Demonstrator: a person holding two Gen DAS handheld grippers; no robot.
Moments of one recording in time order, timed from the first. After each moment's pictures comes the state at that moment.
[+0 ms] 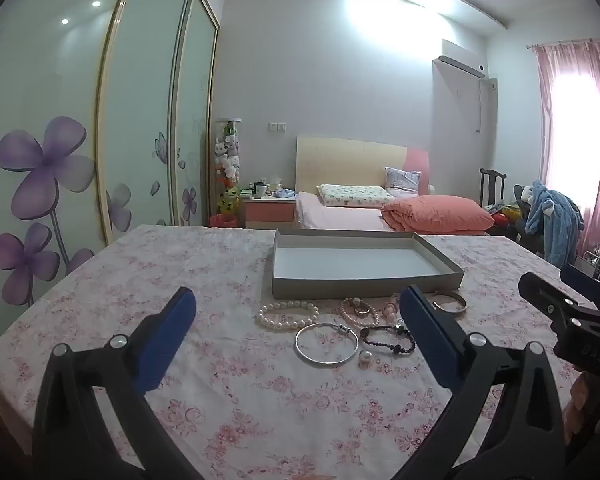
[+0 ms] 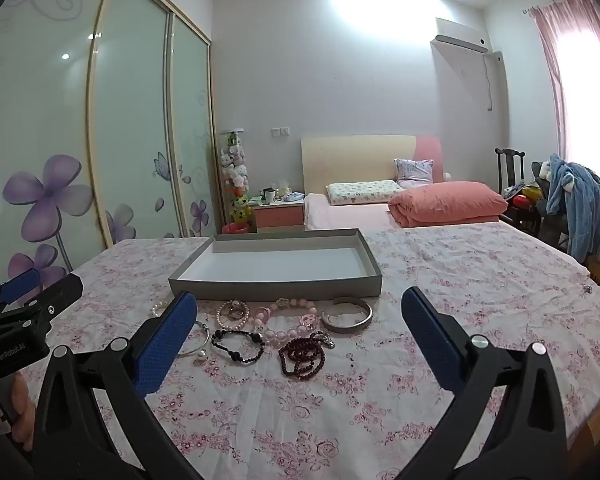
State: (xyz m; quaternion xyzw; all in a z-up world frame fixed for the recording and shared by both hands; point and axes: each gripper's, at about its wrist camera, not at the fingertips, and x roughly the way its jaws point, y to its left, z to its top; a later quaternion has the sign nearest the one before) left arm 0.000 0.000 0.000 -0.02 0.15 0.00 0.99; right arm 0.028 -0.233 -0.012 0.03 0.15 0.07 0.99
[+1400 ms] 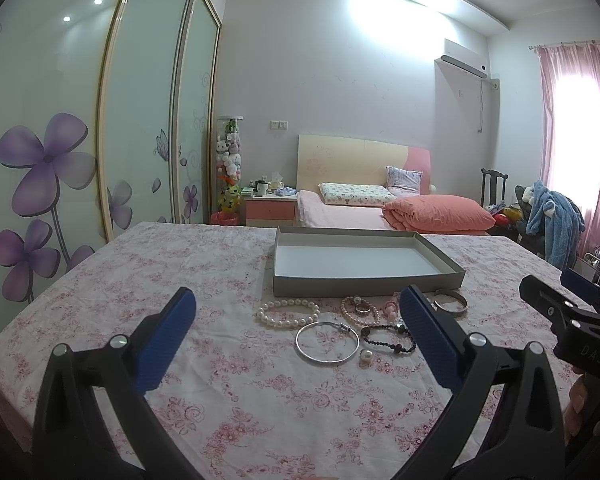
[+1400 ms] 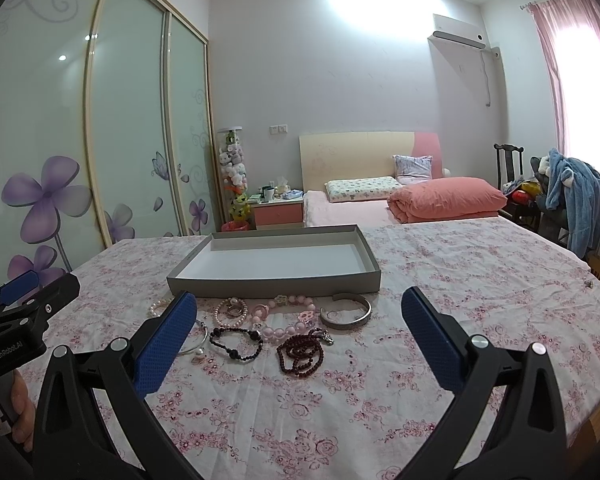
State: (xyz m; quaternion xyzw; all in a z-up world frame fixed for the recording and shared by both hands) left arm -0.002 0.001 0.000 -0.02 0.16 0.01 0.99; right arm 0.028 -0.235 -0.013 0.04 0.15 0.07 0.99
